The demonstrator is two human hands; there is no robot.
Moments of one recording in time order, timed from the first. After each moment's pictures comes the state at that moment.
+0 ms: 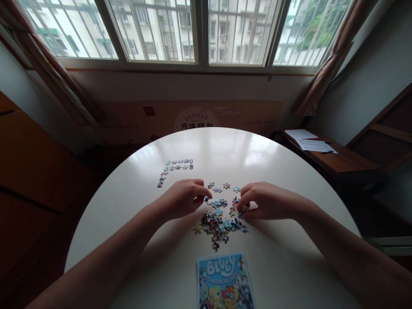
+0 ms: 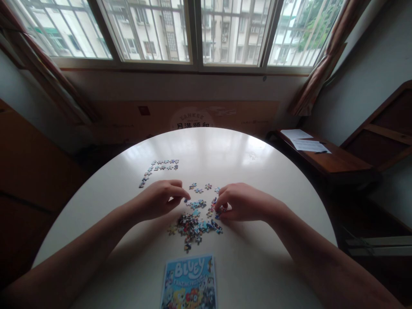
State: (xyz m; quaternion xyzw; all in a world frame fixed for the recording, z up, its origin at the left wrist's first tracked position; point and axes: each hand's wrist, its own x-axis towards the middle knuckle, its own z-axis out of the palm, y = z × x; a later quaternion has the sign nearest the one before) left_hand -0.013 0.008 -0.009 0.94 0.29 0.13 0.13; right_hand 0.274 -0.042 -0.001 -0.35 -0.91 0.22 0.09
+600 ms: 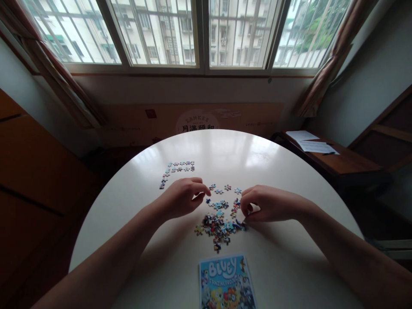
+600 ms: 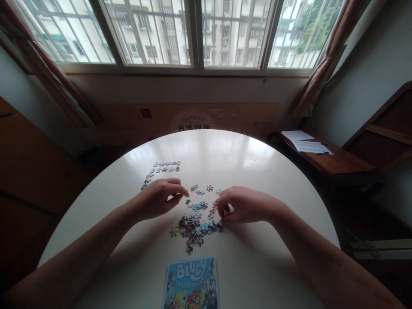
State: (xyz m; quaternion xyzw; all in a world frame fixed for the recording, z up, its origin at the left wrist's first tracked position) left_hand -0.020 0.012 -0.004 0.93 0.29 0.16 0.12; right_hand 0.274 -0.040 0.001 -0.34 -0.89 0.30 0.08
